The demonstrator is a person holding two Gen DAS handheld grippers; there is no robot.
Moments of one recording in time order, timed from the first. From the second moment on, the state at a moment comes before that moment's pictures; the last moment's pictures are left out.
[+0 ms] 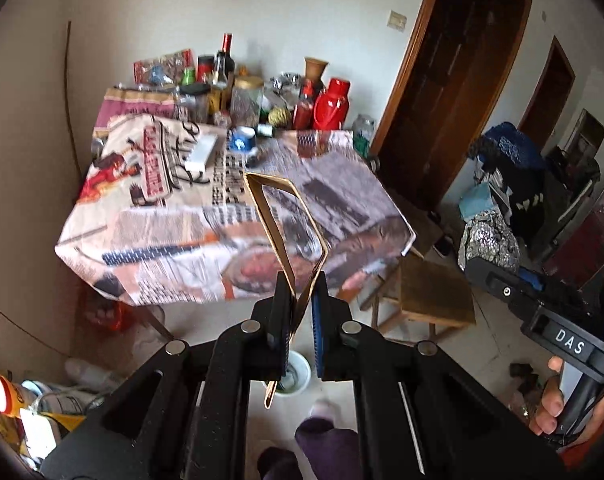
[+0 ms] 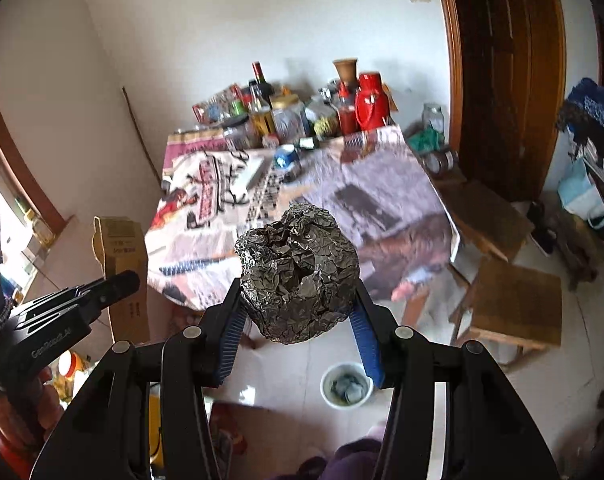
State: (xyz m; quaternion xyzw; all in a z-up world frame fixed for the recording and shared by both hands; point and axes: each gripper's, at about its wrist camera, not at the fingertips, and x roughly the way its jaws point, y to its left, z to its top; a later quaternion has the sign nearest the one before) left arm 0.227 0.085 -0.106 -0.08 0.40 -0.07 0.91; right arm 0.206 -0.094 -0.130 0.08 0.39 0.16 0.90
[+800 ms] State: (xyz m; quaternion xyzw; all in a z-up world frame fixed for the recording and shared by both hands) left arm 0.270 0.048 -0.357 -0.13 0.58 -0.03 0.81; right arm 0.259 -0.110 -0.355 0.03 0.56 0.19 0.81
